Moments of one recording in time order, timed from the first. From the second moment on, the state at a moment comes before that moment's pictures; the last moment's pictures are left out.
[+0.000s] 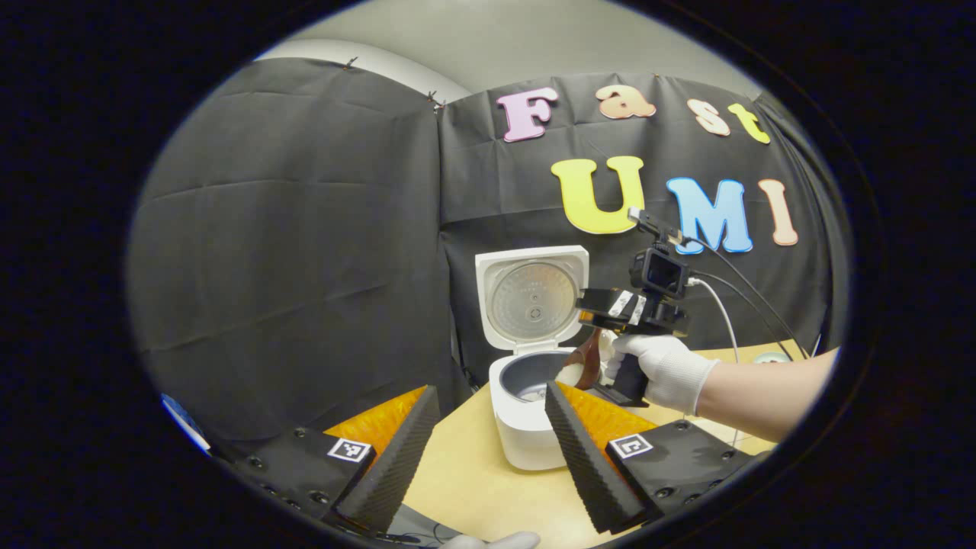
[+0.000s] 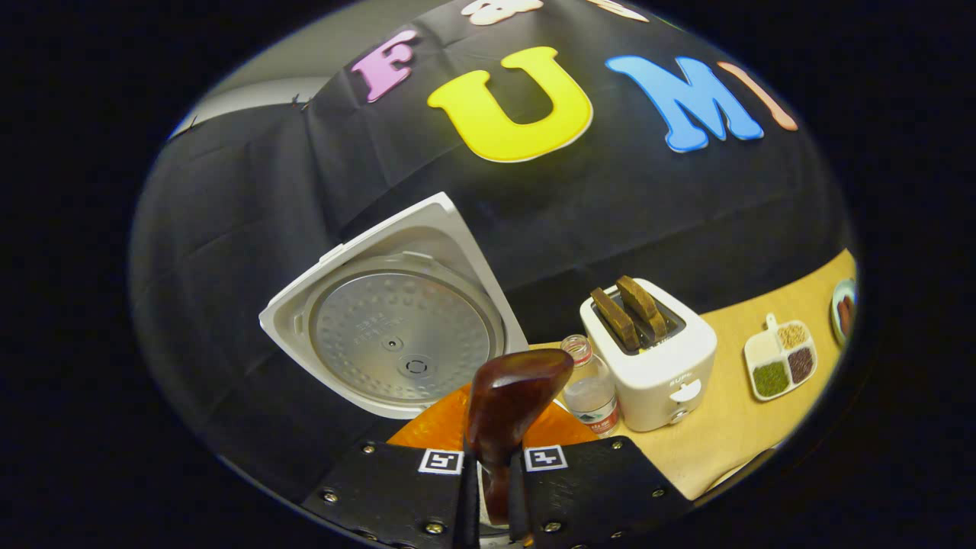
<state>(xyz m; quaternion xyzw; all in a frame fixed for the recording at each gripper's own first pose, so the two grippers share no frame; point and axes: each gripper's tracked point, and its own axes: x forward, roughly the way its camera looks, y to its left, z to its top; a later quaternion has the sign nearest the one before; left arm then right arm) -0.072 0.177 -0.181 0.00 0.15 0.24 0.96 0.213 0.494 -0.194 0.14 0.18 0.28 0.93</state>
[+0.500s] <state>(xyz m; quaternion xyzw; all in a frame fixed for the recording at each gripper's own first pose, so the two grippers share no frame) -0.084 0.183 -0.186 0.00 0.15 0.24 0.96 0.190 0.531 -0.180 -0.04 0.08 0.35 0.93</state>
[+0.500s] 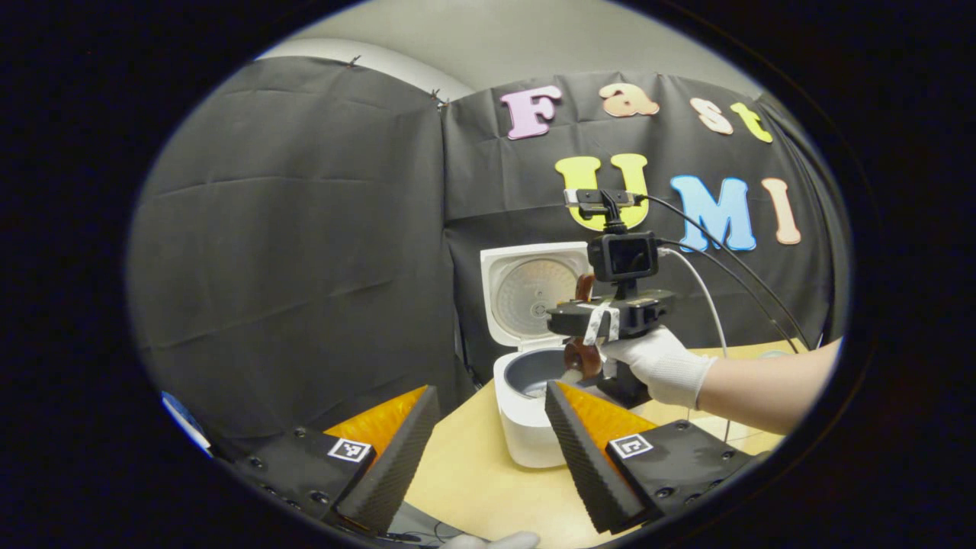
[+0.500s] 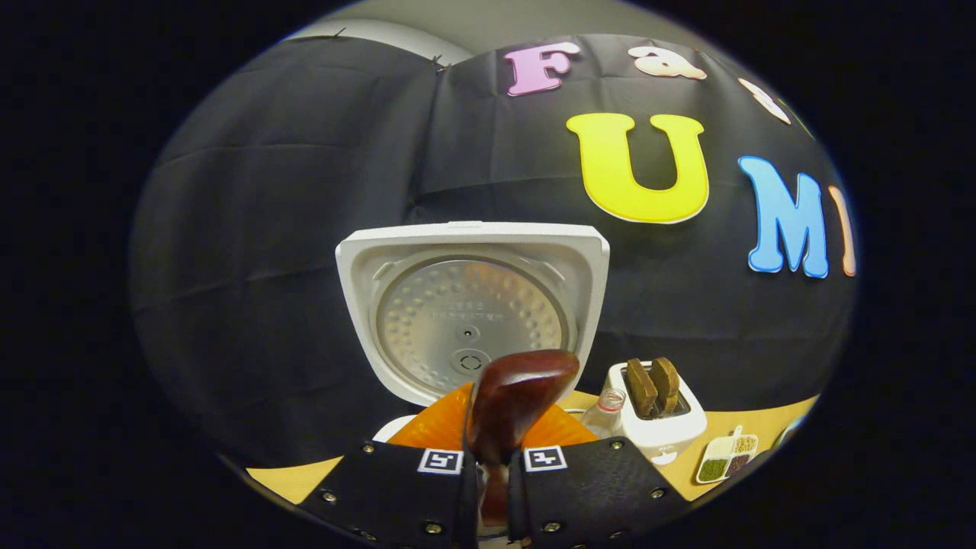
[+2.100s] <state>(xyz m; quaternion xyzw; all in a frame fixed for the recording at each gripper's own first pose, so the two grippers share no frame) -0.040 0.129 -0.144 -0.01 0.12 0.17 0.98 0.229 0.318 -0.159 0.35 0.25 0.25 0.87</state>
